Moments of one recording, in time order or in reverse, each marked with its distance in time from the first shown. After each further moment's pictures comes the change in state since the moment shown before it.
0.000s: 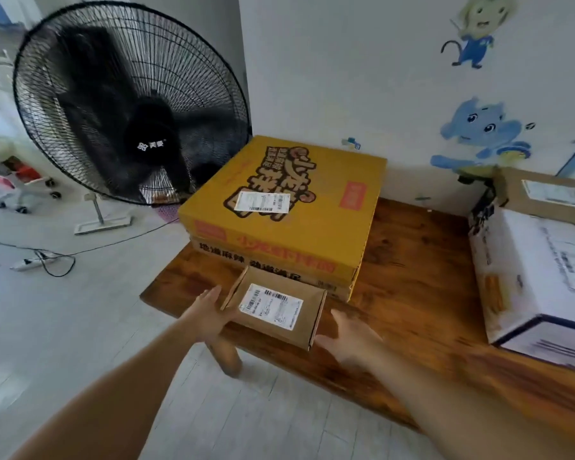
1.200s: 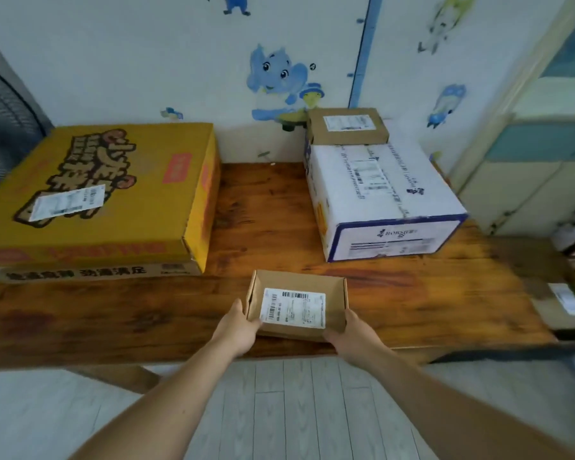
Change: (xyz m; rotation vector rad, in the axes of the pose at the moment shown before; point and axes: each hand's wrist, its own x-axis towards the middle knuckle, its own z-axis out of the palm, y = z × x) left_hand -0.081 0.202 0.229 -0.059 -0.238 0.177; right_hand -0.135 0.225 0.022 0.615 0.257 0.416
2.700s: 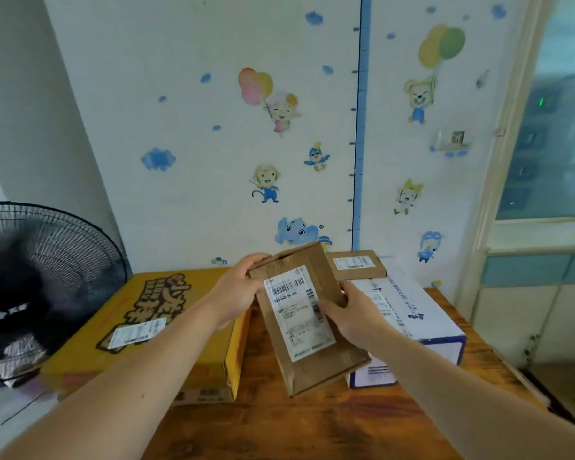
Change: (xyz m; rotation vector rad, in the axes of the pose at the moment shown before) left_hand -0.143 0.183 -0.201 -0.321 0.154 0.682; right_hand -0.100 -0.168 -0.132 0.221 0.324 -0.542
